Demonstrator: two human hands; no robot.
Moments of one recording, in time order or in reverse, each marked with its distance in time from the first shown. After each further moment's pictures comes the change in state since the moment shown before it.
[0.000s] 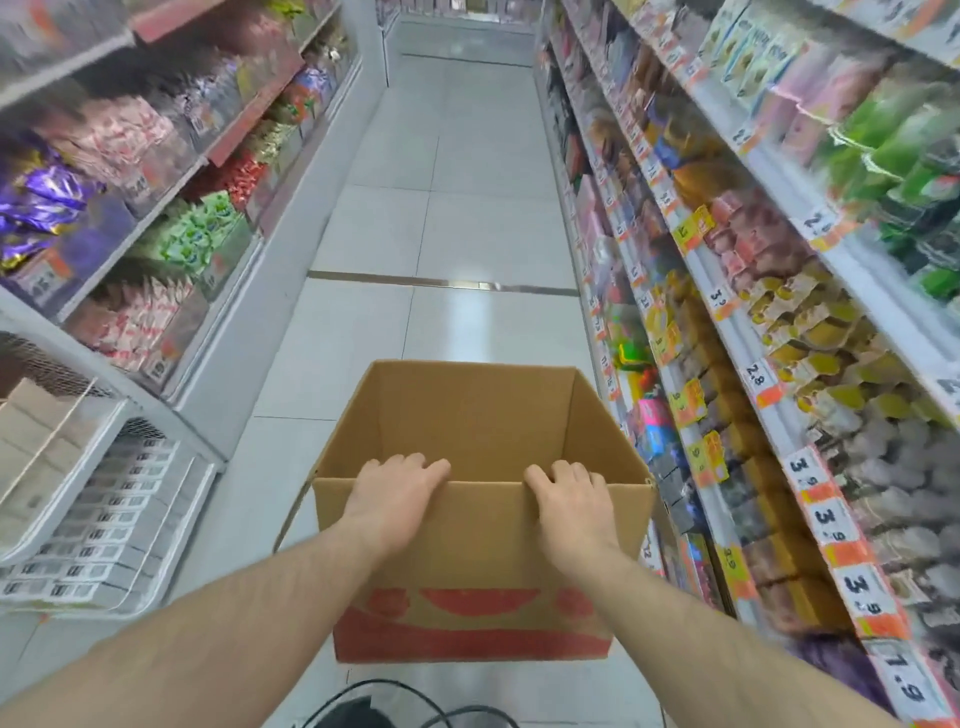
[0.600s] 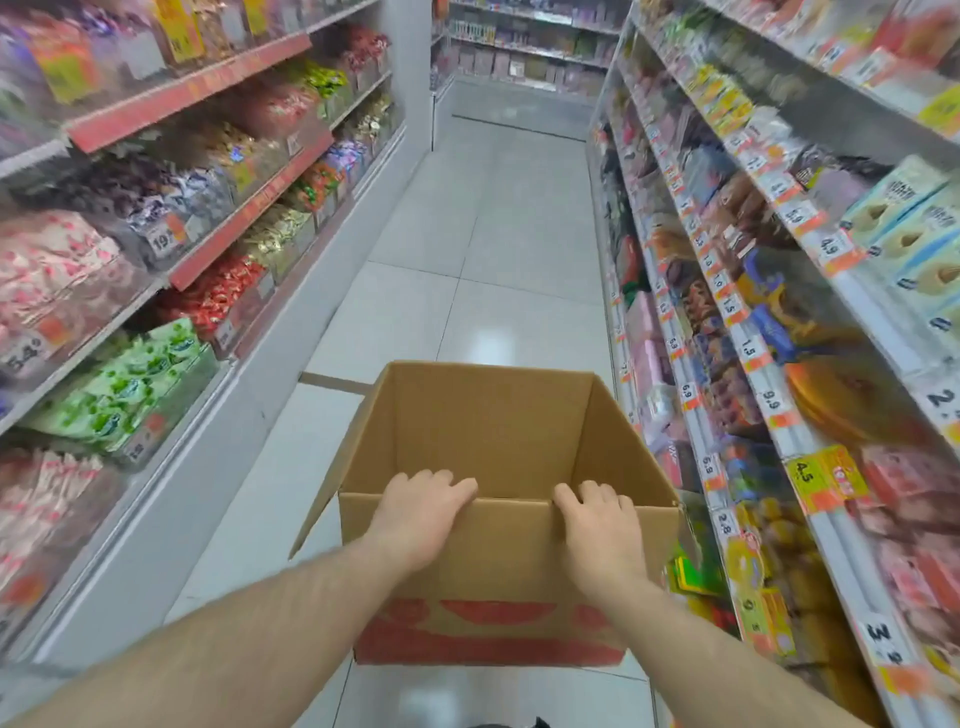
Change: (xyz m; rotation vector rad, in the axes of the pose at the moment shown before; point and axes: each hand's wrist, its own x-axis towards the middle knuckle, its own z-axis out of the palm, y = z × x) left_hand 0.512 -0.183 -0.147 -0.067 0.049 -0.032; right_hand 0.571 0.073 -0.075 -0.097 0.092 -0.072
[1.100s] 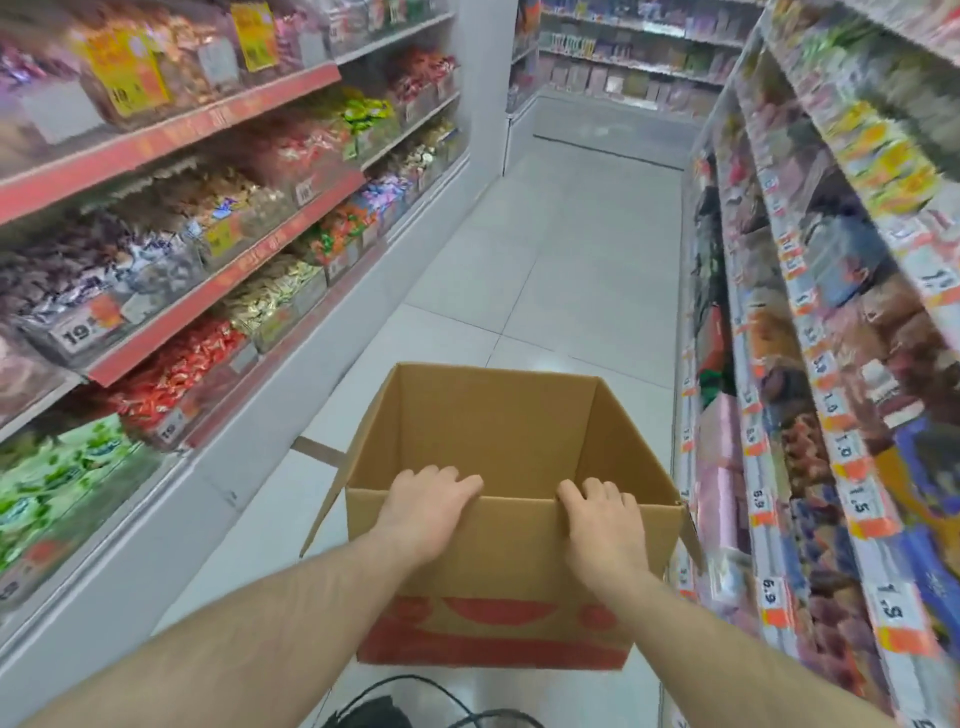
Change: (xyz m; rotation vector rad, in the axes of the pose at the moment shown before) left_hand 0.420 -0.065 -0.085 -0.009 0.006 -0.212; right_hand 0.455 0.141 0.015 0.046 -0.043 -0.159
